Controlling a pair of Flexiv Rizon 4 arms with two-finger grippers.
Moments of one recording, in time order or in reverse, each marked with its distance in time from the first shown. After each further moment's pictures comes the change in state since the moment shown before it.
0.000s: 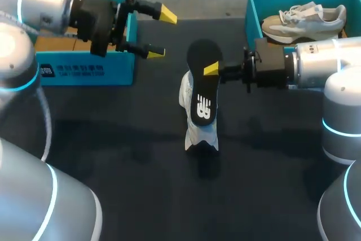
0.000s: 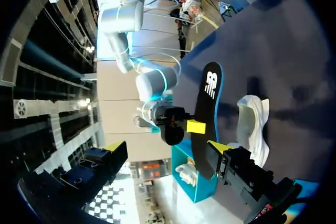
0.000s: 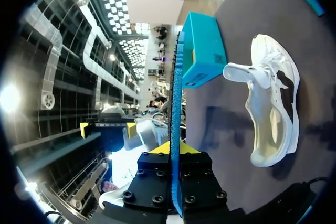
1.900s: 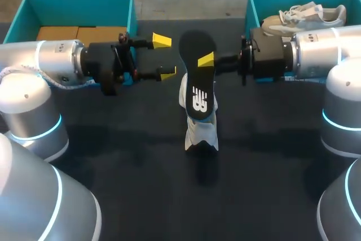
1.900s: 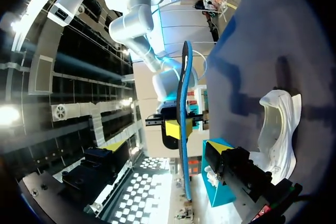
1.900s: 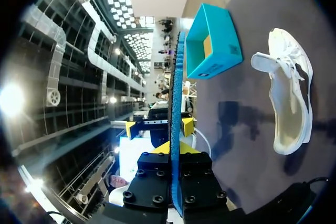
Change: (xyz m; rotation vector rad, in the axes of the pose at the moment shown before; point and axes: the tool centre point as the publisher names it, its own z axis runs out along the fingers) left arm 0.042 -0.008 0.020 -0.042 -0.369 0.045; right arm 0.044 -0.016 0.006 0.068 0.055 0.005
